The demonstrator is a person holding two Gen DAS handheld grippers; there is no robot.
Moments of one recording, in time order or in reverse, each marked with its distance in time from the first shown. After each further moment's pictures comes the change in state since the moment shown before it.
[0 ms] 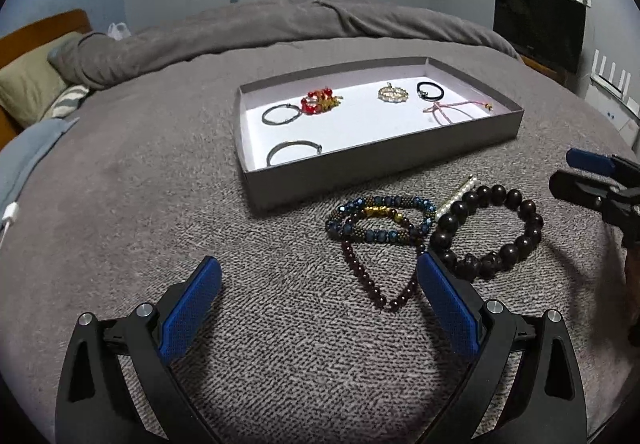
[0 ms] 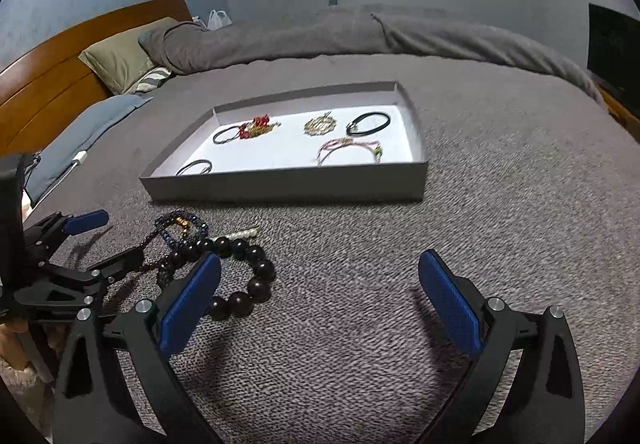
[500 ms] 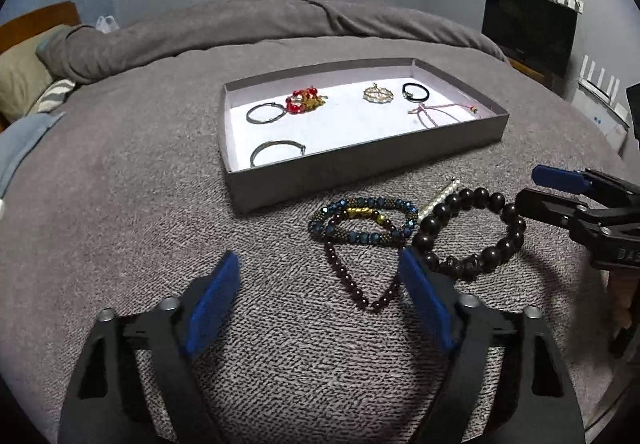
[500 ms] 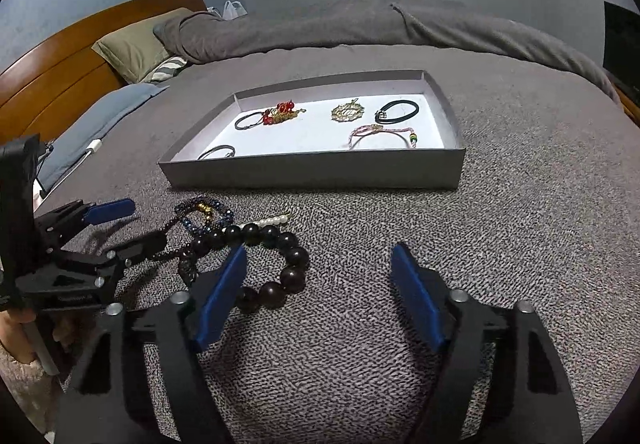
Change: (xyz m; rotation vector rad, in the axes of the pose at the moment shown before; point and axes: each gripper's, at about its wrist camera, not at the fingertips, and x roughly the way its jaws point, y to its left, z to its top) left arm -0.001 -0.002 0.001 -0.004 0.014 -0.069; right arm 0.006 0.016 -0.004 -0.027 0.032 0.044
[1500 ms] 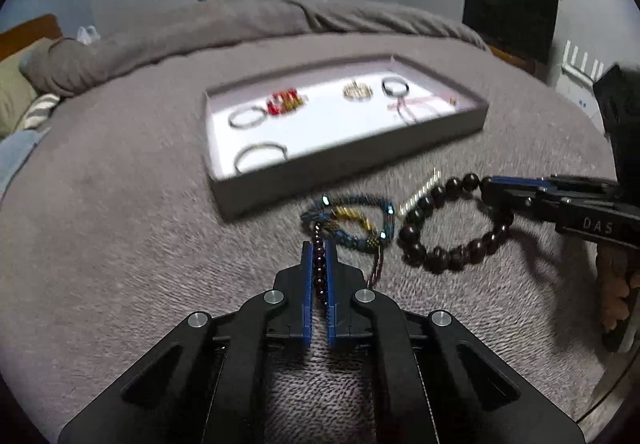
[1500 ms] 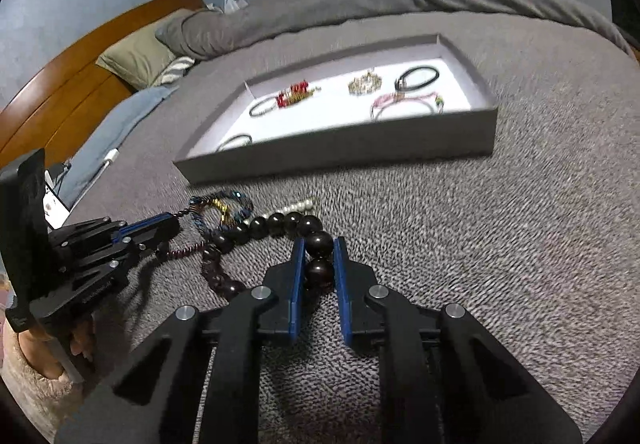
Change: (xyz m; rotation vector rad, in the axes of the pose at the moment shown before) left arm -0.010 -0.003 0.003 0.048 -0.014 -0.036; right arm 0.006 -0.003 0.000 0.099 0.033 0.098
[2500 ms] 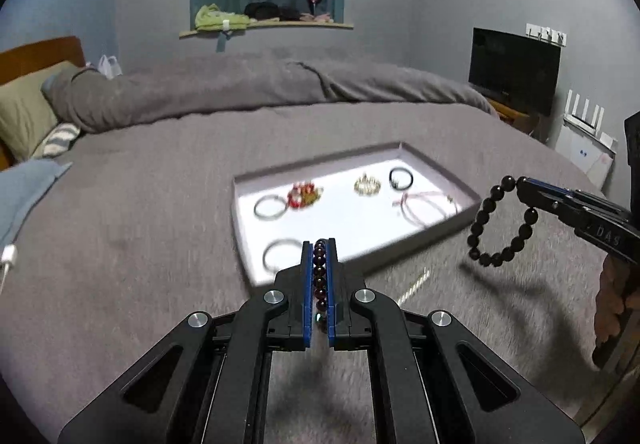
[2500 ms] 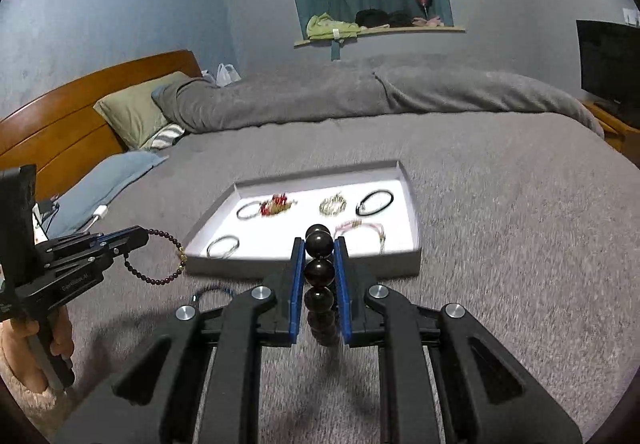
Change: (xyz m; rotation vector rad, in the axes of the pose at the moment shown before) left arm -0.045 0.007 0.054 -0.032 -0.187 0.024; right arm -0.074 0.005 0.047 -0.061 -0.299 -0.116
